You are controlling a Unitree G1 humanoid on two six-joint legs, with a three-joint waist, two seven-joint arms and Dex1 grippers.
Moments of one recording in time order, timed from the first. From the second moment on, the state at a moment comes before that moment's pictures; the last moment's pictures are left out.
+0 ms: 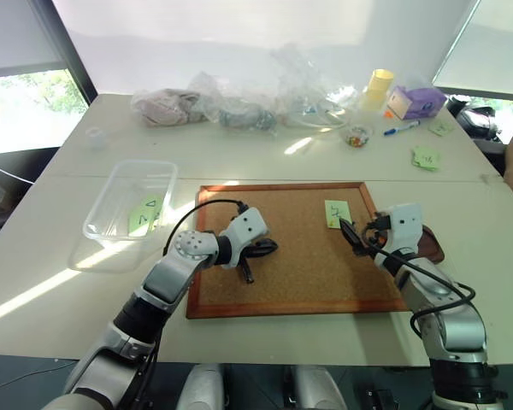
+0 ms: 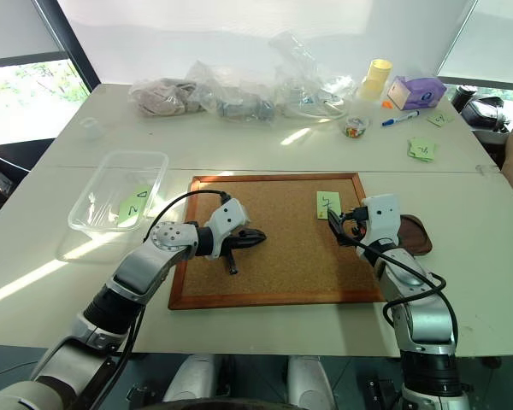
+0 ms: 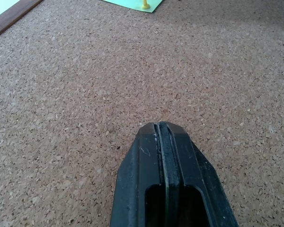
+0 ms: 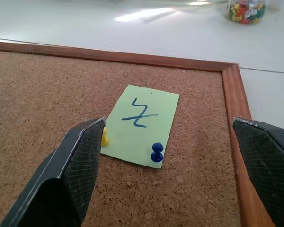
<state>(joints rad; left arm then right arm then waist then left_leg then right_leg) -0.47 0.35 -0.38 -0.04 -0.10 0.52 -0.80 -0.09 -0.37 -0.17 -0.25 0.29 0.52 0.25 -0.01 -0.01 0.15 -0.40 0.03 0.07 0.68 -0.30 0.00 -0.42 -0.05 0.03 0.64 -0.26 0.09</state>
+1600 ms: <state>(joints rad) -0.47 0.37 -0.39 -0.05 -0.09 0.53 -0.78 -0.03 -0.33 -0.40 -0.29 0.26 0.48 0.04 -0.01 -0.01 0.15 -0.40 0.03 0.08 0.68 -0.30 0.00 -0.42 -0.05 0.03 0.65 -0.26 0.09</state>
